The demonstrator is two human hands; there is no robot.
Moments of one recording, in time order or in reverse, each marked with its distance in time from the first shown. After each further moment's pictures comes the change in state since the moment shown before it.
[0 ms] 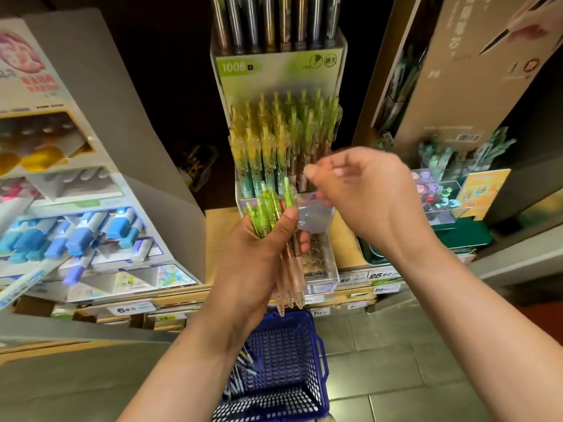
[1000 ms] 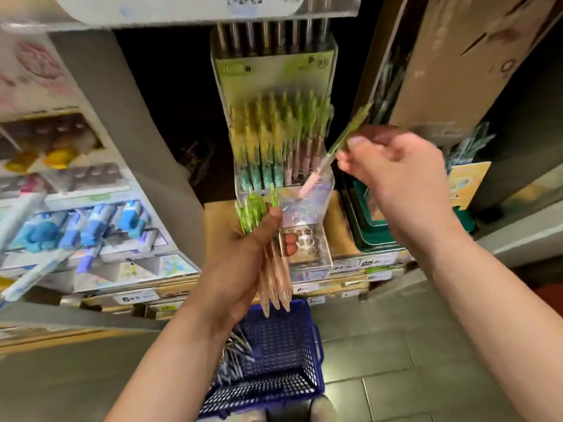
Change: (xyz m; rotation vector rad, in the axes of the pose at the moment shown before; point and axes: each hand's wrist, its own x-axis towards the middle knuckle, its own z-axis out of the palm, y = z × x) left_hand -0.011 0.007 -0.014 -0.027 0.079 -0.132; right_hand -0.009 -0.005 -0.032 0.582 0.120 0.083
